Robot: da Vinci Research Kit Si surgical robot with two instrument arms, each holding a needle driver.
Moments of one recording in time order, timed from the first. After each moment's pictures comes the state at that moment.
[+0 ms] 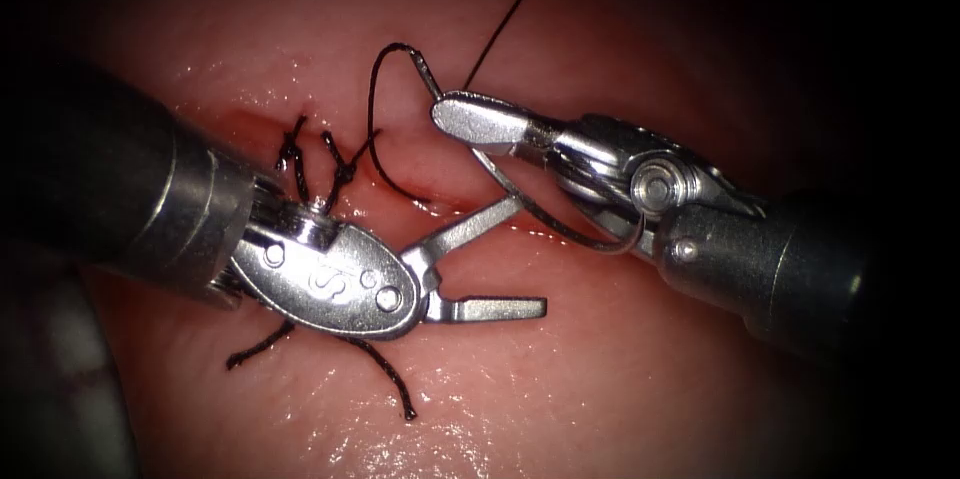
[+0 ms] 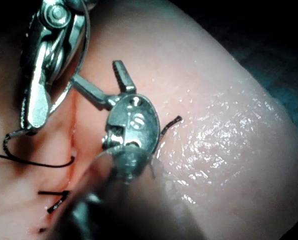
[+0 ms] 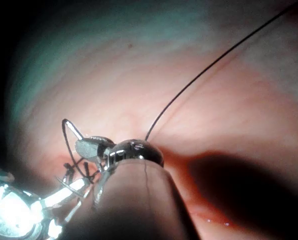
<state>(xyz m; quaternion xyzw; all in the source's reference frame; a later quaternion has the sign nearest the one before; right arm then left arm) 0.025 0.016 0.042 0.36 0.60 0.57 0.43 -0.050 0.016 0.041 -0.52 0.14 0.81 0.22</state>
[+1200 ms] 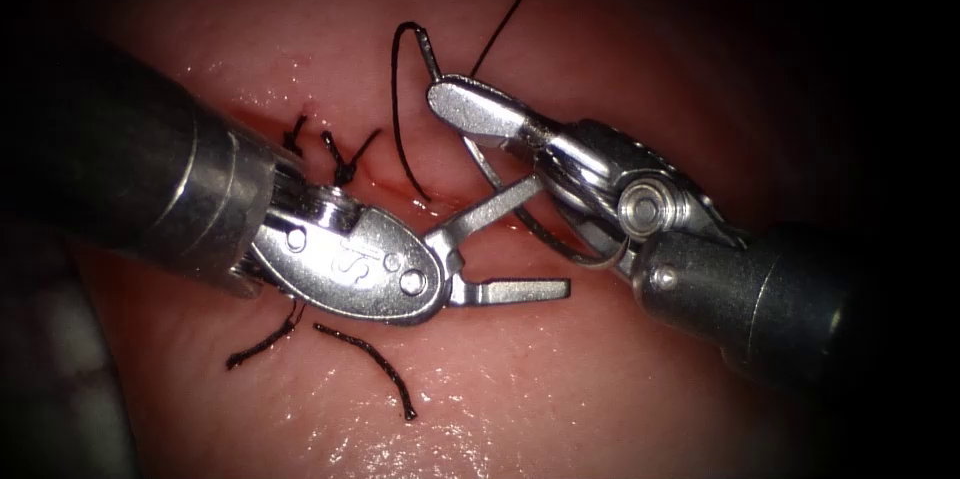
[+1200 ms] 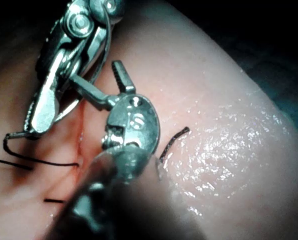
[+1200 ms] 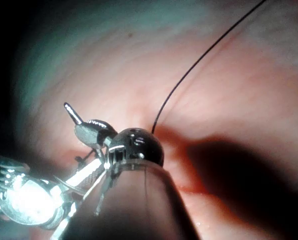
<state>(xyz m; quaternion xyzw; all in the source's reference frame) 0.025 0.015 0.041 0.26 0.63 0.61 0.40 -0.051 0.016 0.041 -0.50 0.16 0.81 0.24</state>
